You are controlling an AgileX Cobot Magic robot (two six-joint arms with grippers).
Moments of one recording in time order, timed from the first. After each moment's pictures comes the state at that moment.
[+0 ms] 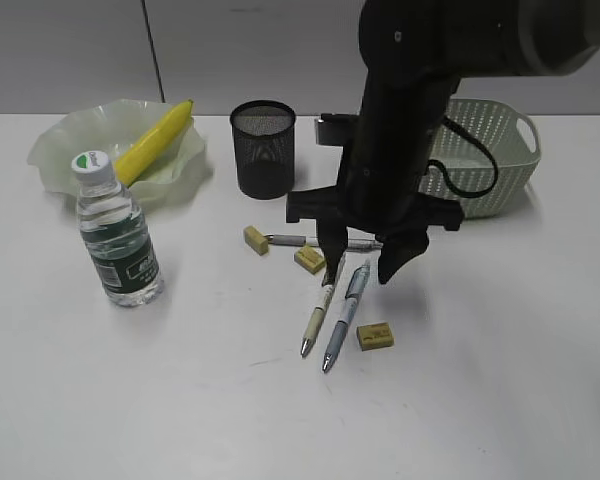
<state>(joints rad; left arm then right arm) -0.47 -0.01 -0.54 -0.01 1.06 -0.01 0.63 2.03 -1.49 0.12 1.04 0.53</state>
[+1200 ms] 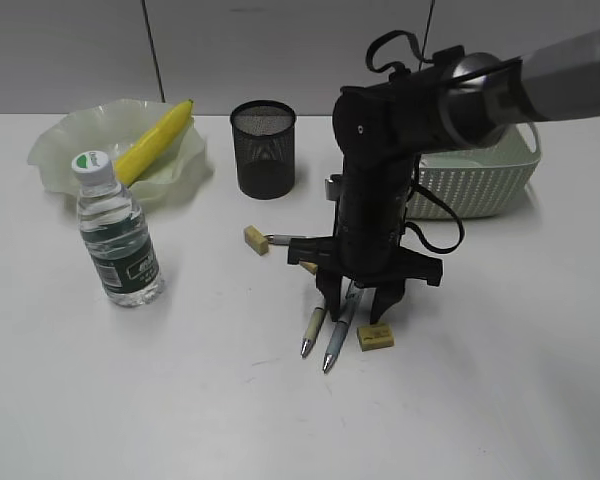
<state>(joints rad) -0.47 -0.01 -0.54 -0.01 1.06 -0.01 0.62 2.23 -1.50 0.09 0.93 0.76</state>
